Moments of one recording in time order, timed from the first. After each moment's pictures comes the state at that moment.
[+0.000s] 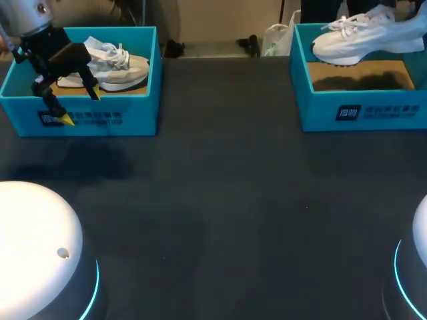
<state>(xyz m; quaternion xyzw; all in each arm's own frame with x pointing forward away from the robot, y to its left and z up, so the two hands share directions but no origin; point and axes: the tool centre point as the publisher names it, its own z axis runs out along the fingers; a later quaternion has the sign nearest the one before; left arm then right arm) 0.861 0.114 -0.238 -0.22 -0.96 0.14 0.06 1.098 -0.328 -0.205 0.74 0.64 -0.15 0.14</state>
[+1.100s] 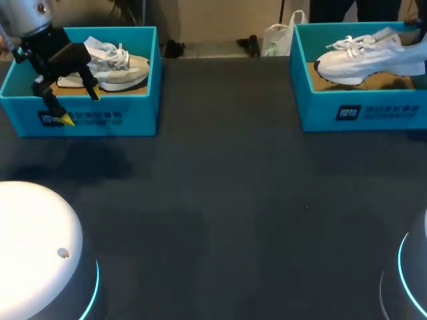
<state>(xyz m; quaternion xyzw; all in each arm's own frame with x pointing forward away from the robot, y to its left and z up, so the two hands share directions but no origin) 0.861 0.114 -0.238 -0.22 -0.96 0.14 0.06 1.069 -0.343 -0.260 0.73 0.66 -0.11 0.11</state>
